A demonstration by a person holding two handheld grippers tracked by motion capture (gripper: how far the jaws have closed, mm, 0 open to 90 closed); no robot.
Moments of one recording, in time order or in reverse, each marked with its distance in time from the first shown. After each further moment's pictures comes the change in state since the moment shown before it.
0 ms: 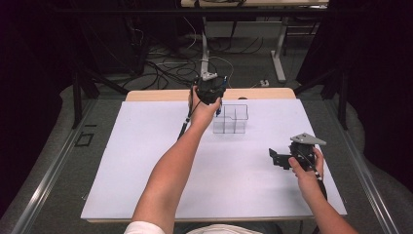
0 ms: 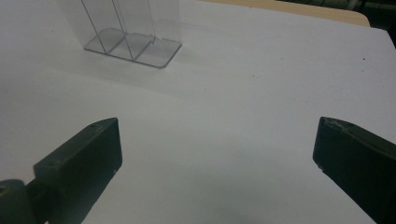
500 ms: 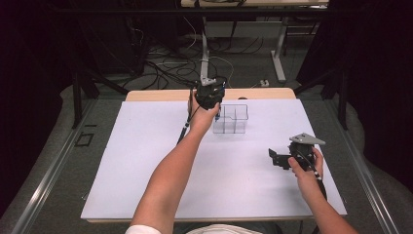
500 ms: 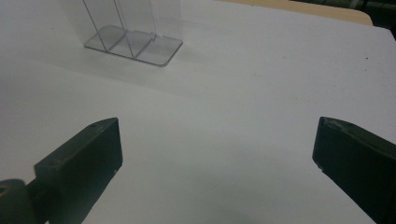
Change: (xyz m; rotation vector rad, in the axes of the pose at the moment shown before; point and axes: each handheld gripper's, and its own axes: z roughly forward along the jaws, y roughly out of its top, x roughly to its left) left arm 0.002 -0.017 0.001 0.030 0.006 -0.012; right arm 0.000 0.000 0.001 0.008 0.001 -0.003
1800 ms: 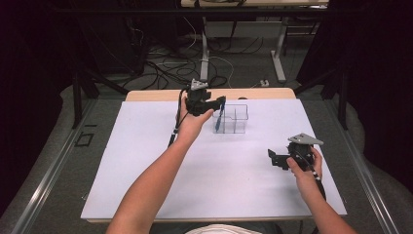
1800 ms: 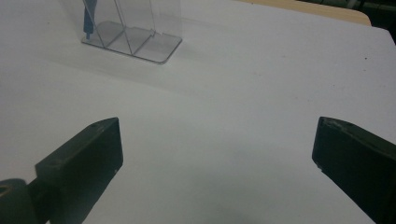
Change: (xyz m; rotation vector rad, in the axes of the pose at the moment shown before) left arm 0.001 -0.002 -0.049 0.005 -0.067 0.014; right arm 0.003 0.000 0.002 0.005 -0.022 -0.017
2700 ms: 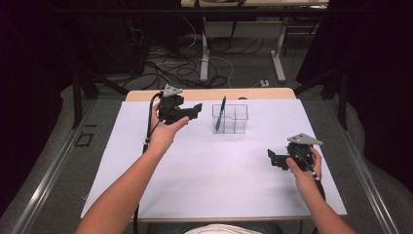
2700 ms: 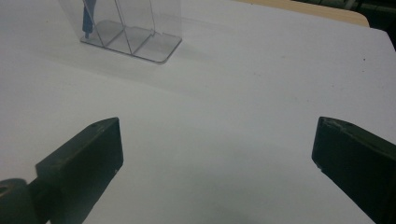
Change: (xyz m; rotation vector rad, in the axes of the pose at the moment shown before) left arm 0.023 -0.012 -0.078 0.035 0.085 0.013; right arm 0.001 0.000 0.000 0.002 0.000 -0.010
